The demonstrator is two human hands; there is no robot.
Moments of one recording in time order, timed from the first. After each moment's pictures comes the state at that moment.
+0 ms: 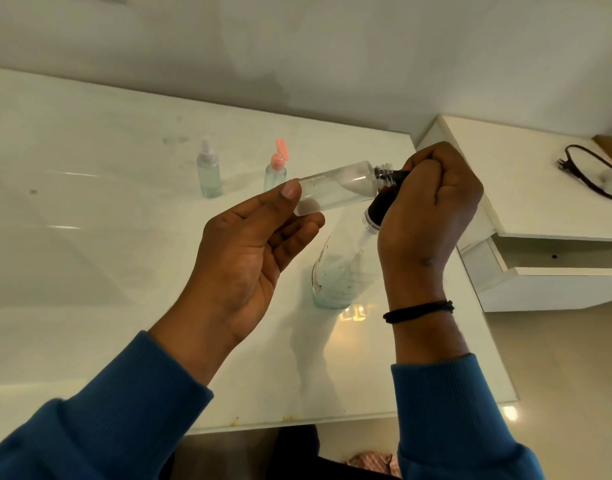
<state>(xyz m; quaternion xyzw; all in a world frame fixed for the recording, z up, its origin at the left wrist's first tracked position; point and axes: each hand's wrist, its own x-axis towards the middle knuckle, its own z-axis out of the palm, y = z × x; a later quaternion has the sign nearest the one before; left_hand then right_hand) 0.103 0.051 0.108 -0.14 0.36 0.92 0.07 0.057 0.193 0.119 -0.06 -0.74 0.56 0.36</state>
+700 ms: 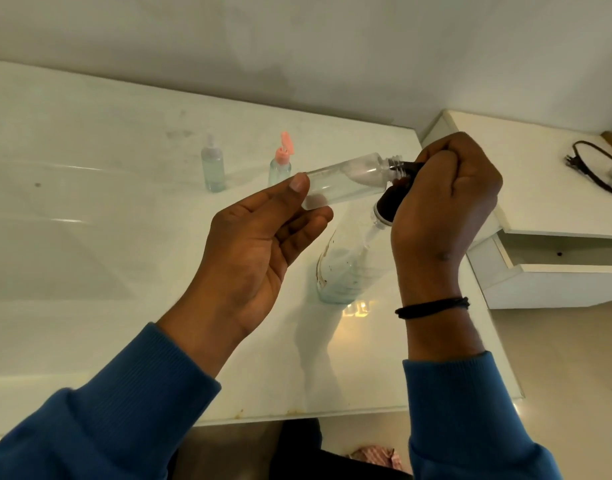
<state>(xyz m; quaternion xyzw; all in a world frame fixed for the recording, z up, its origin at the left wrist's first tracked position) 0.102 0.052 0.109 -0.14 0.36 0.92 0.08 0.055 0.197 0.121 -0.06 -0.76 0.53 0.38</state>
